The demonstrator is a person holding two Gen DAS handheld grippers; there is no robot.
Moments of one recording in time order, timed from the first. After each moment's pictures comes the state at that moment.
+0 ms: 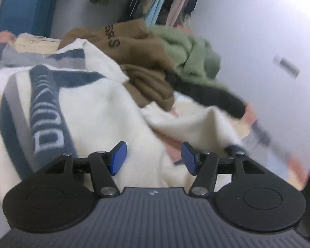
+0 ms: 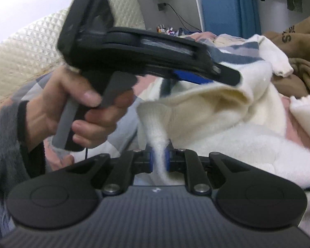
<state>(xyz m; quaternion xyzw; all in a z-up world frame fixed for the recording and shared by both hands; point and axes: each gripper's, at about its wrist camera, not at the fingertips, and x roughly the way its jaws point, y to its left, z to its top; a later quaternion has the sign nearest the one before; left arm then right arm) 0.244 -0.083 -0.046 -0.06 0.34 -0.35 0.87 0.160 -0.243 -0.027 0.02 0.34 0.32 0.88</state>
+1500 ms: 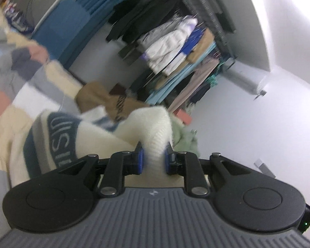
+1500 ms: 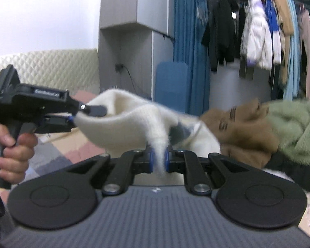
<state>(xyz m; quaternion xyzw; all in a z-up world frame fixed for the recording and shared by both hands) 0.181 0.031 0.083 -0.33 0.19 -0.29 0.88 0.109 -0.266 0.140 -0.03 0.13 0.18 0.97</state>
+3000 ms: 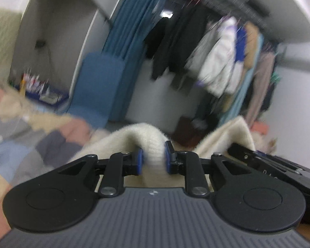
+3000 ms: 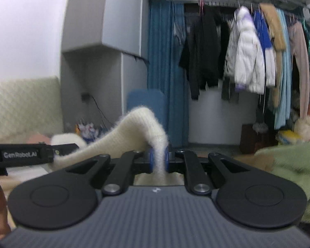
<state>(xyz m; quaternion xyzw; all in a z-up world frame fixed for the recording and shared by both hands) 0.432 0.002 0.125 -0.16 0.17 -0.09 0.97 0.423 -0.219 0.133 0.00 0.11 0.09 0.99</state>
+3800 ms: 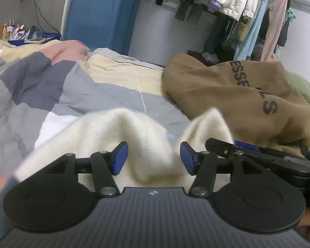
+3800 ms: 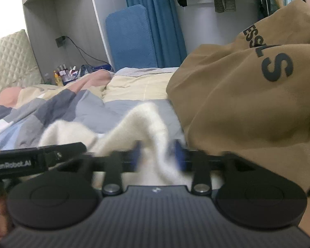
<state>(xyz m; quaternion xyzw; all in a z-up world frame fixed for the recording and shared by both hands) 0.566 -0.004 -0.071 -0.09 0.31 -0.12 0.94 0.527 -0.232 -0.082 0.09 0.28 0.10 0.95</state>
